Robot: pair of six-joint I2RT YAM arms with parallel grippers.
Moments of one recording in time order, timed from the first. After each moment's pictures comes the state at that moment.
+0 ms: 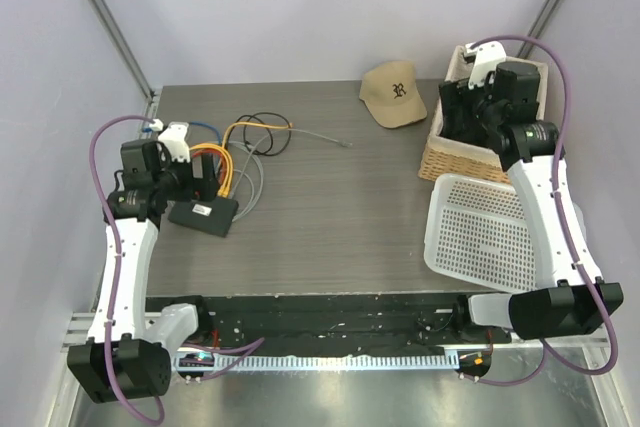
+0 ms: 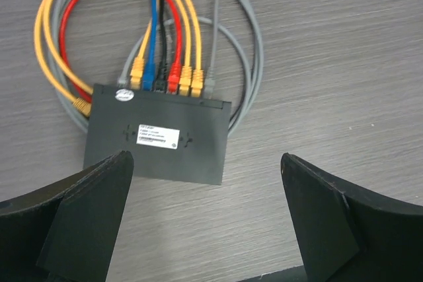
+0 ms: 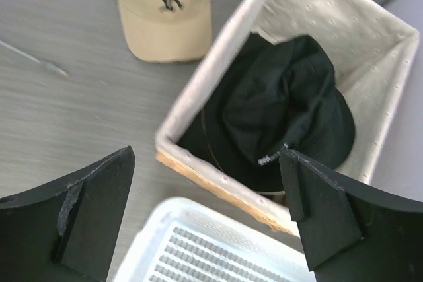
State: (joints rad) left arm 0.11 1.00 1.01 -0.71 0.29 0.10; right arm 0.07 1.29 1.47 -0.62 0.03 -0.26
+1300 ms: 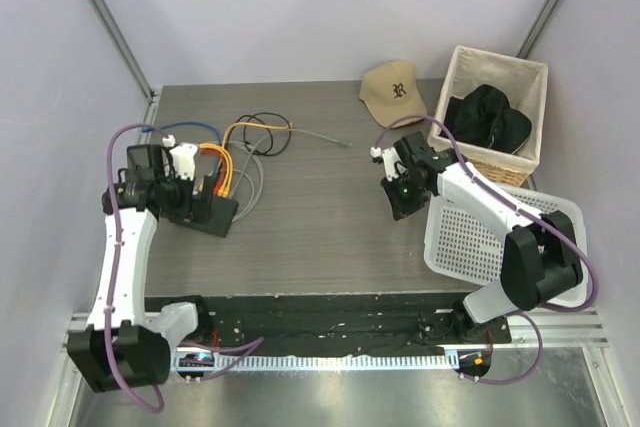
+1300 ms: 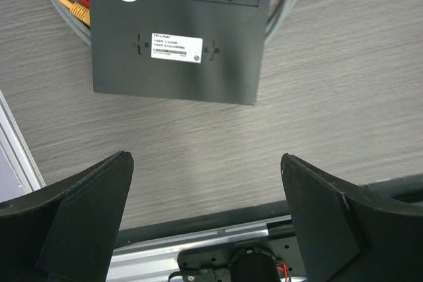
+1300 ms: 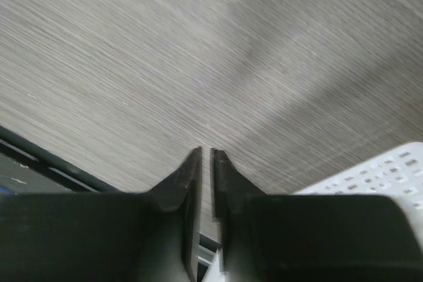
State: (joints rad) left arm 0.13 1.04 1.04 -1.00 0.19 0.28; right arm 0.41 1.48 1.08 -0.83 -0.17 -0.12
